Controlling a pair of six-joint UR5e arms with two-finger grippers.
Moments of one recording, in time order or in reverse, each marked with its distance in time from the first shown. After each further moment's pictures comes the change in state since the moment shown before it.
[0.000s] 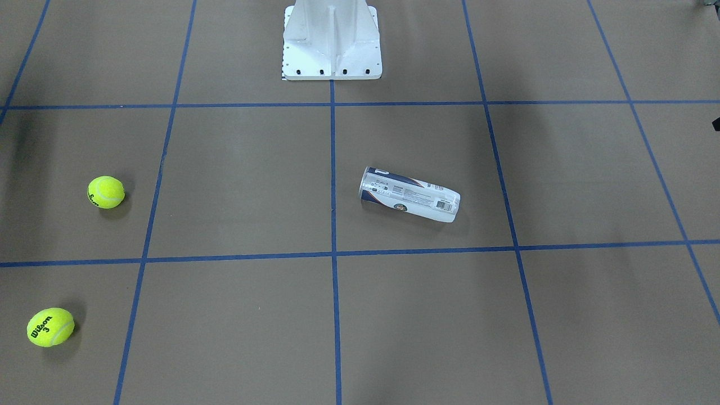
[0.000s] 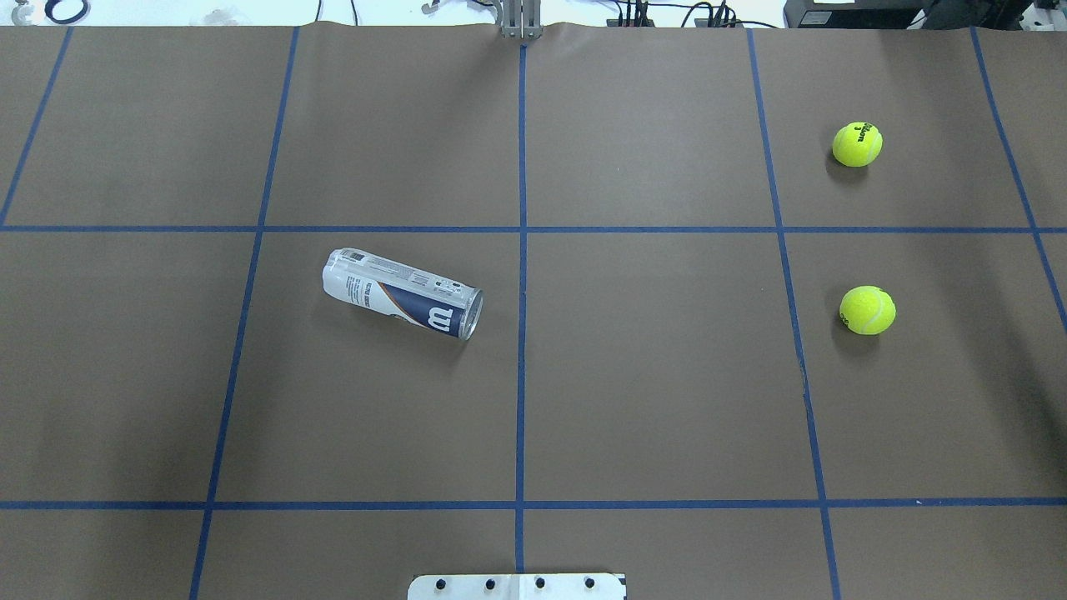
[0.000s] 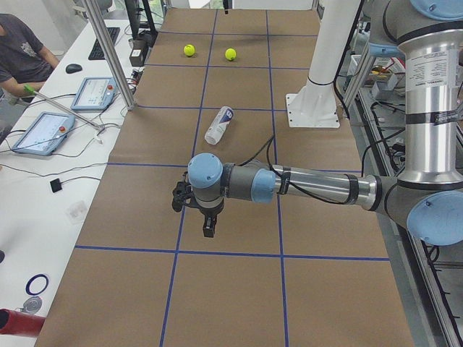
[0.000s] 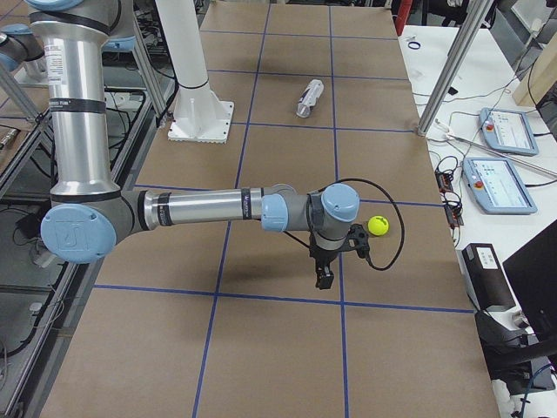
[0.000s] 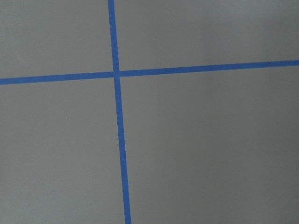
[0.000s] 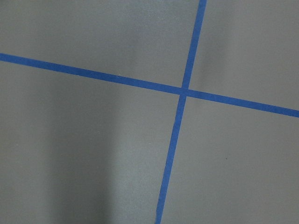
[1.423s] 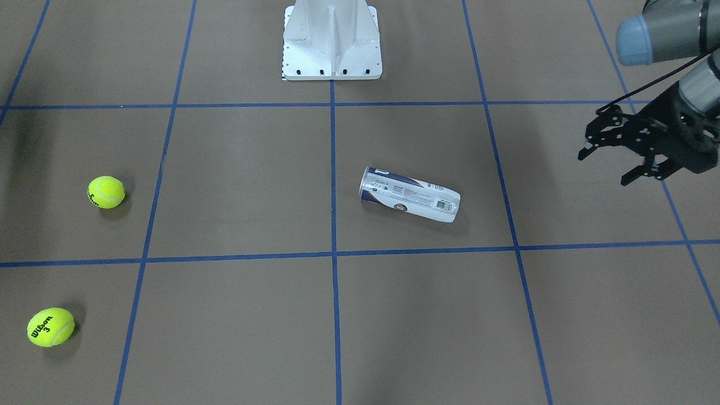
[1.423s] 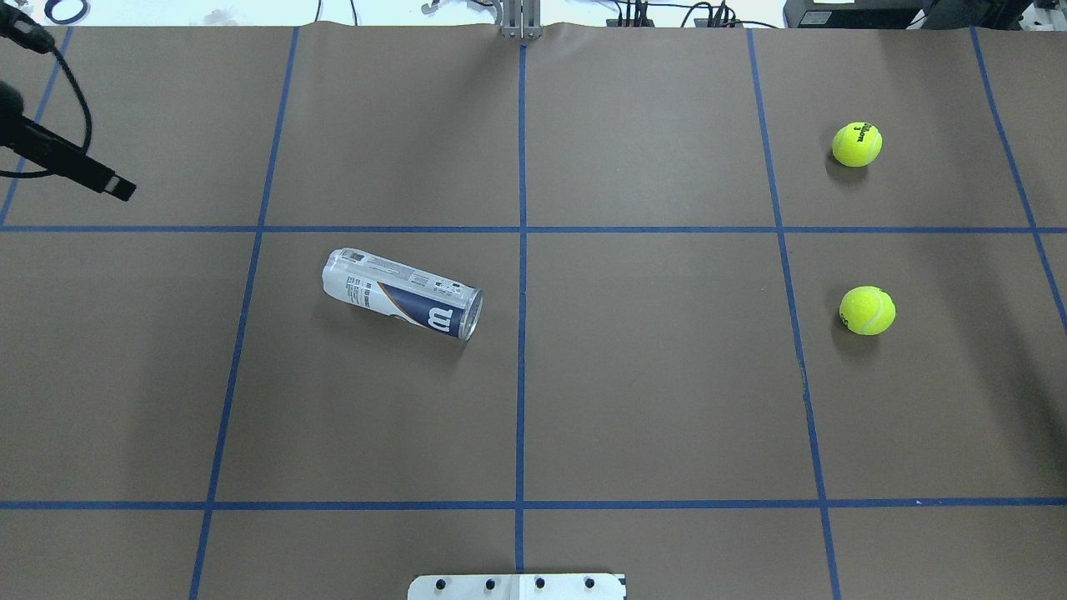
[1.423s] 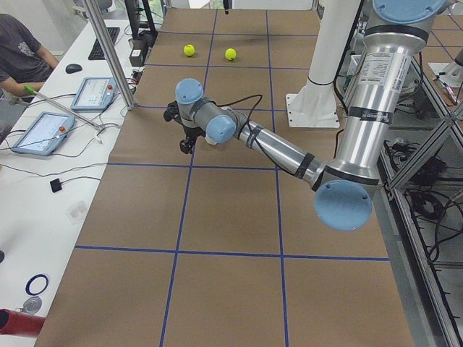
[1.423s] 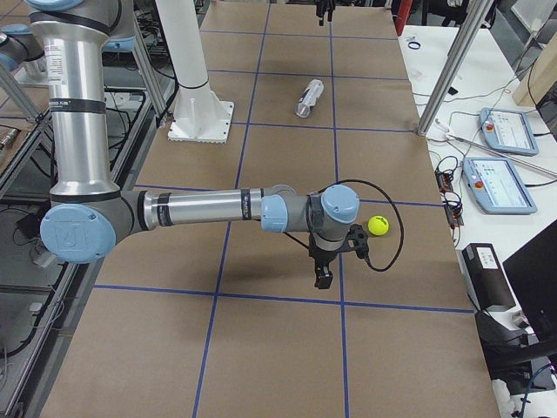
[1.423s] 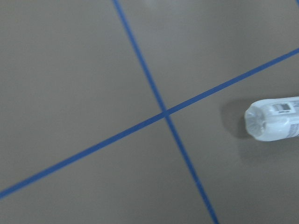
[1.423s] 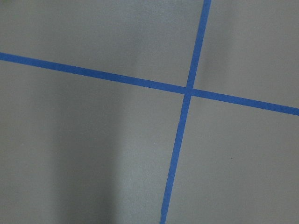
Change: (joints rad) left arm 0.387 -0.361 -0.058 -0.195 0.077 -0.174; right arm -0.001 -0.003 -0.002 -0.001 0.012 0.000
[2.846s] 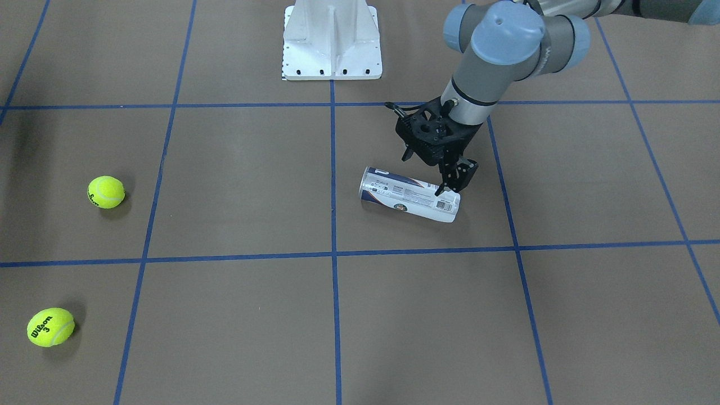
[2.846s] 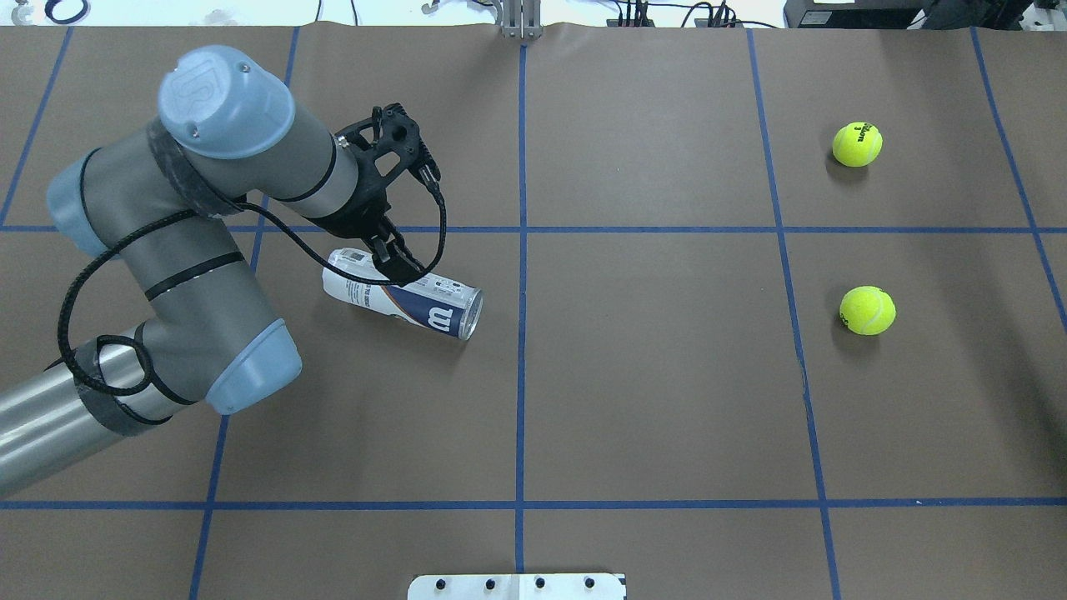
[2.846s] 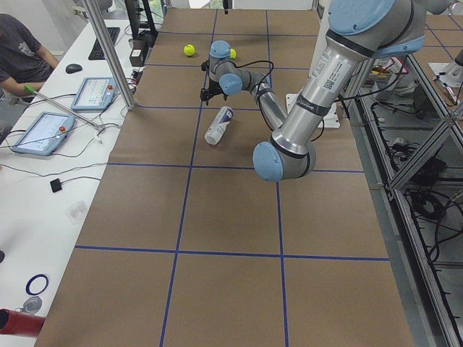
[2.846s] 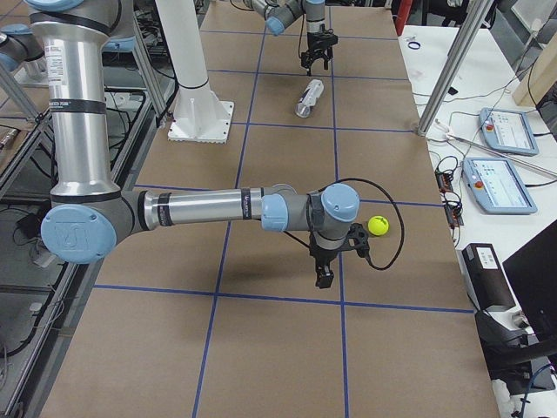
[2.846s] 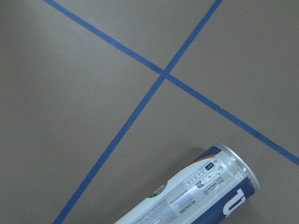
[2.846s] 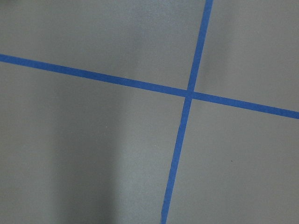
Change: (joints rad) left arm 0.438 -0.363 0.082 0.049 0.371 0.281; right arm 0.001 0.003 0.011 0.001 -0.003 0.001
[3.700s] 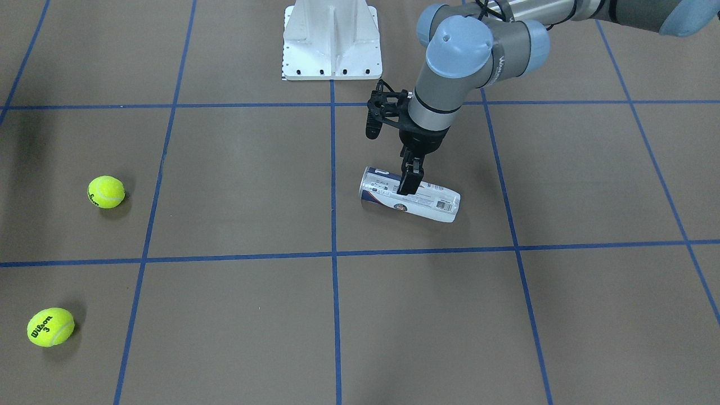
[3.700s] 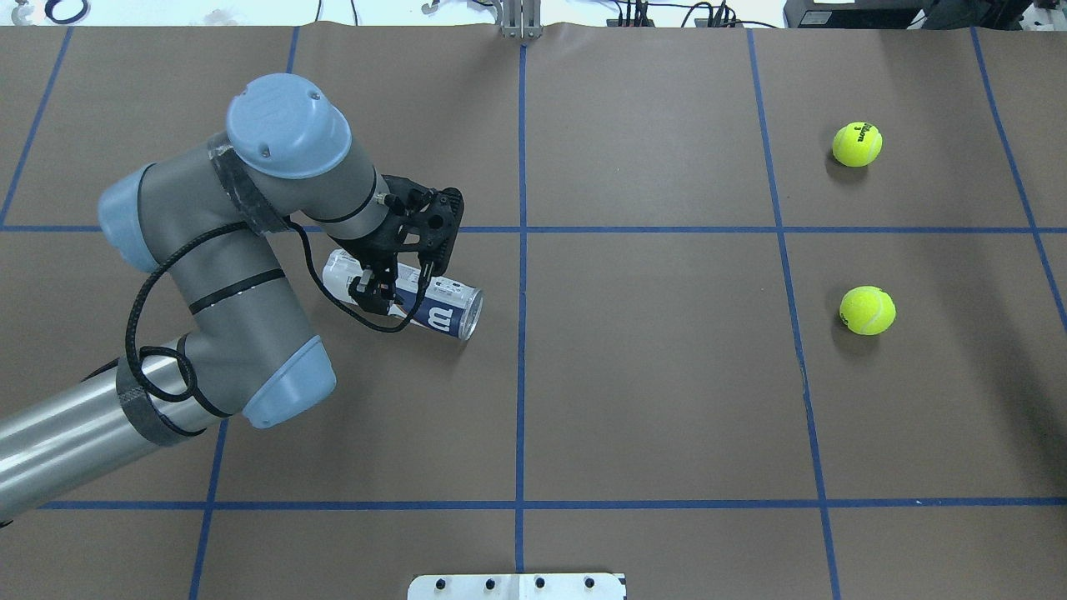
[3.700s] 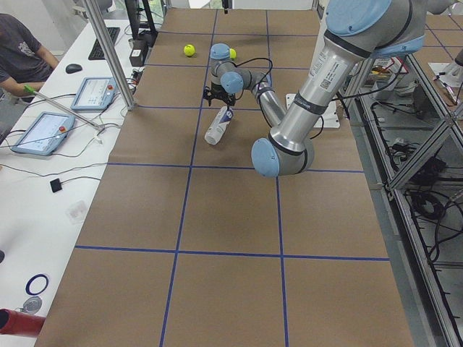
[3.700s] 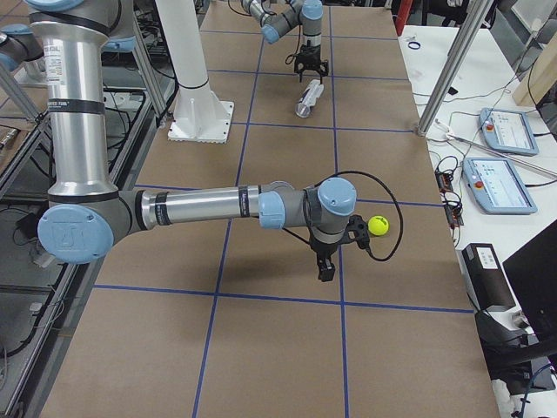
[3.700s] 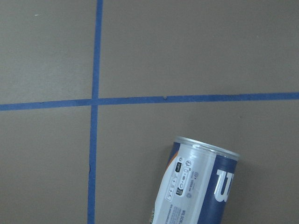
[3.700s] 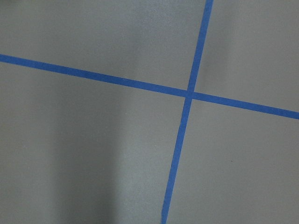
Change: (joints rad) left arm 0.041 -0.034 0.042 0.121 0.020 0.613; right arm 0.001 -0.019 0.025 0.047 0.028 -0.002
